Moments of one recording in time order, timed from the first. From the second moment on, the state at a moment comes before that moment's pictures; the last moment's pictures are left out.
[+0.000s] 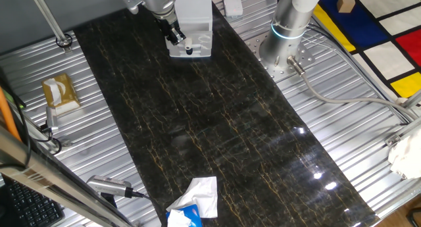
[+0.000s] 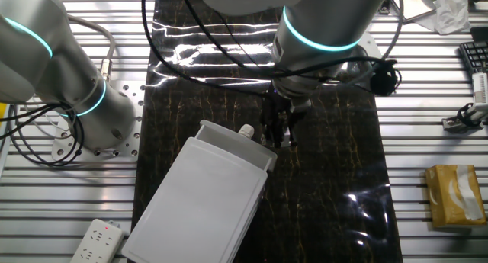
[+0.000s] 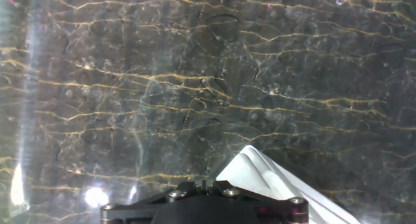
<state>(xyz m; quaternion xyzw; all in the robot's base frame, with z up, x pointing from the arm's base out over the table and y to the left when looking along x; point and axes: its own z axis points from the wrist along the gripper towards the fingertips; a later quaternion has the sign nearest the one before) 0.405 -0.119 0.169 0.10 -0.99 0.06 0.09</state>
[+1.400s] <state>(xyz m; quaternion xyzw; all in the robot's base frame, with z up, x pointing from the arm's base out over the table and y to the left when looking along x) 0.379 -0.152 0.169 0.13 -0.98 0.06 0.10</state>
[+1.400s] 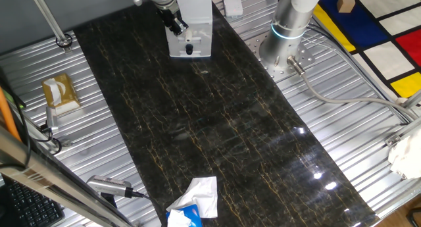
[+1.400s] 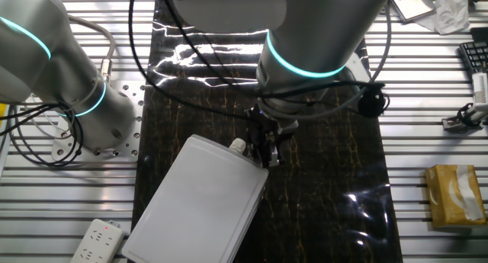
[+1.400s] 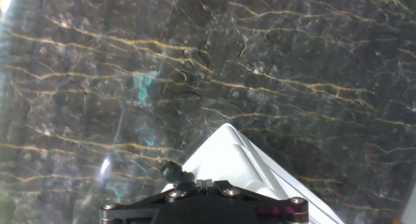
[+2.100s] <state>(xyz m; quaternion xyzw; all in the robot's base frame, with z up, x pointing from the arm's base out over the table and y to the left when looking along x) 0.375 -0.158 0.170 0.14 -0.98 0.06 0.10</state>
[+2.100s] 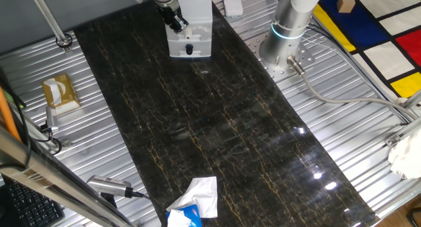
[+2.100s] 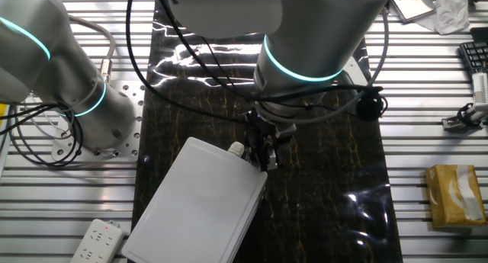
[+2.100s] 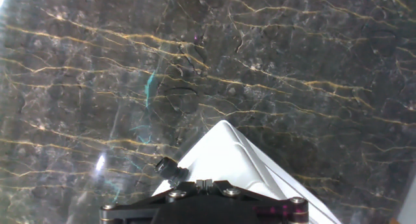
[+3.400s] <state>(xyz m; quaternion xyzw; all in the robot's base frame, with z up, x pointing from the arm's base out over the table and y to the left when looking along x) 0.394 -0.125 0.173 0.09 -0.99 0.04 0.09</state>
